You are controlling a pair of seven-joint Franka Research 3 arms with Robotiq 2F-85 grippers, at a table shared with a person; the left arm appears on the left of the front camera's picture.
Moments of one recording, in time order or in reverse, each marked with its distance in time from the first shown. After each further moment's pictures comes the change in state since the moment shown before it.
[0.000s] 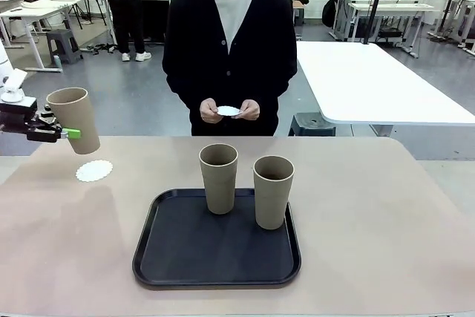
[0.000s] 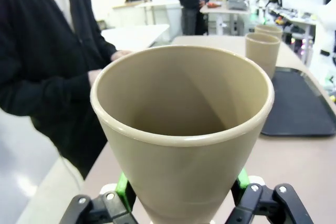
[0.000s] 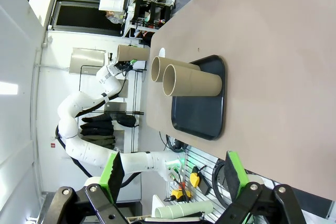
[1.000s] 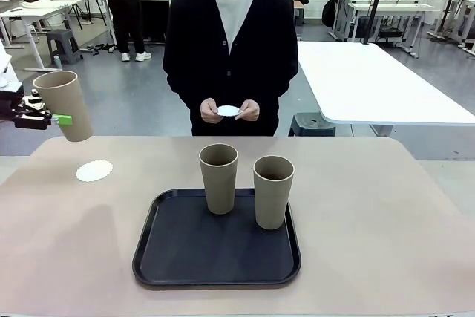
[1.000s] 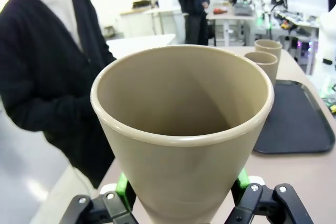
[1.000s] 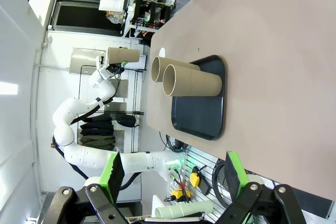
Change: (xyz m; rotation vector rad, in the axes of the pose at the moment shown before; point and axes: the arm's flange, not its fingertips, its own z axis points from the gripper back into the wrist) left arm 0.047 -0.023 0.018 0.045 -0.019 -0.027; right arm 0.000 0.000 0.000 0.000 0.000 0.000
